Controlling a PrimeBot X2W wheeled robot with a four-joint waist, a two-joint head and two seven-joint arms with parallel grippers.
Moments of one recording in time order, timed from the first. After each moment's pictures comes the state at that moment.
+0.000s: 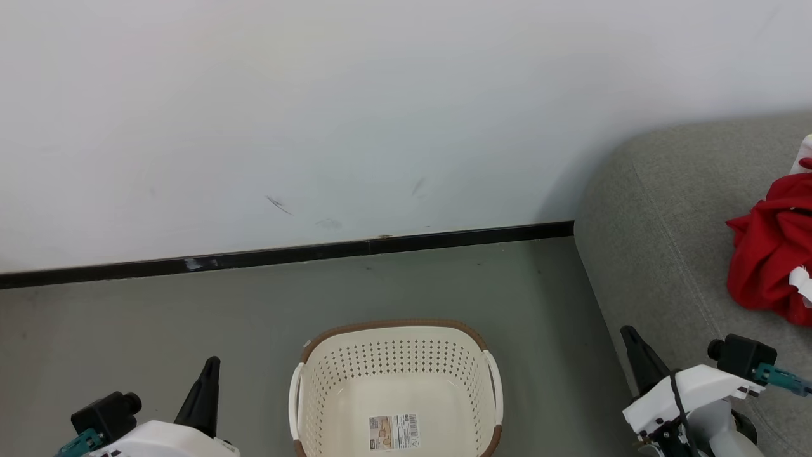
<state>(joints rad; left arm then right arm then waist) -0.10 0.11 -0.15 0.38 -0.84 -0.09 -0.14 -0.17 -0.07 0.07 0.48 0.61 0.13 -0.12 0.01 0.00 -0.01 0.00</state>
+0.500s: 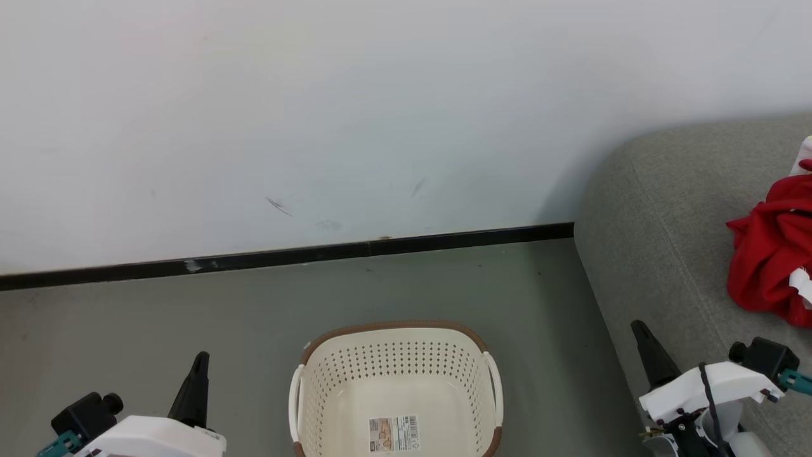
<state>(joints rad) -0.10 0.09 -0.10 0.35 -1.00 -0.09 -0.08 -0.16 -0.06 0.02 0.43 0.81 0.13 -0.07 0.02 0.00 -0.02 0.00</state>
